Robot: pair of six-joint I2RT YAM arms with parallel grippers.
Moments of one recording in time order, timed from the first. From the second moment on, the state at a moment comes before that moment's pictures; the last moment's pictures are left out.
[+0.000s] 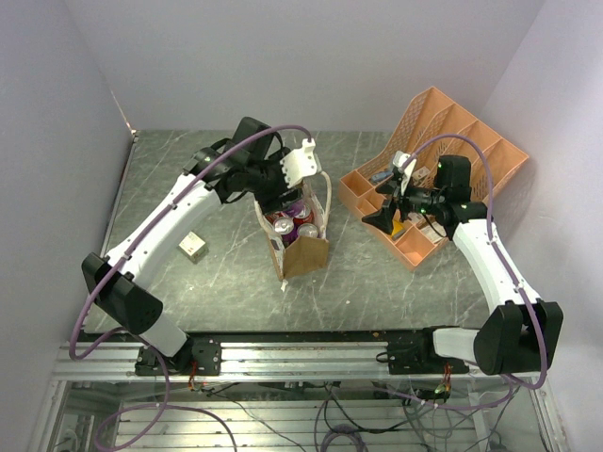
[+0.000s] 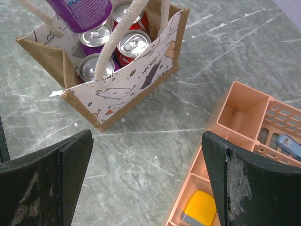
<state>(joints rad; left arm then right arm) -0.66 1.56 1.67 -0.93 0.24 0.67 0.07 1.26 1.03 -0.40 -0.96 -0.58</state>
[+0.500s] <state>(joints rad) -0.76 1.56 1.60 -0.97 0.14 0.67 0.07 1.26 1.03 -0.42 -0.96 -0.59</state>
